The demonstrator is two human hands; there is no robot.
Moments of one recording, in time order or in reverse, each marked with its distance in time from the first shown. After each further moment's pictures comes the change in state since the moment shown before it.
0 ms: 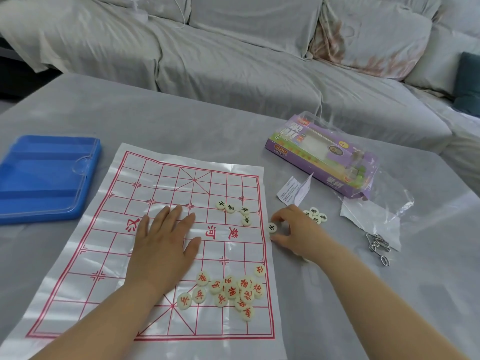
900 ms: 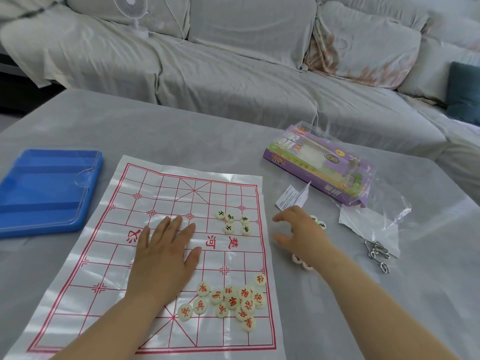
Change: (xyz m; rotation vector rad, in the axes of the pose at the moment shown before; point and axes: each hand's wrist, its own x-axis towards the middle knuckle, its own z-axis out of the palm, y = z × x) left_hand 0.000 0.000 -0.003 0.039 -0.054 -0.002; right_hand -0.006 -0.006 -0.007 0.065 0.173 0.004
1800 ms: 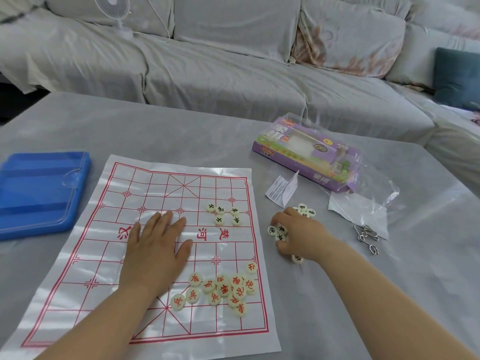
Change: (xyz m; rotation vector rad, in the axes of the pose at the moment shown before) left_hand -0.003 0.004 -0.001 0.038 -0.011 -0.010; right_hand -0.015 0.019 0.001 -0.261 -0.181 0.029
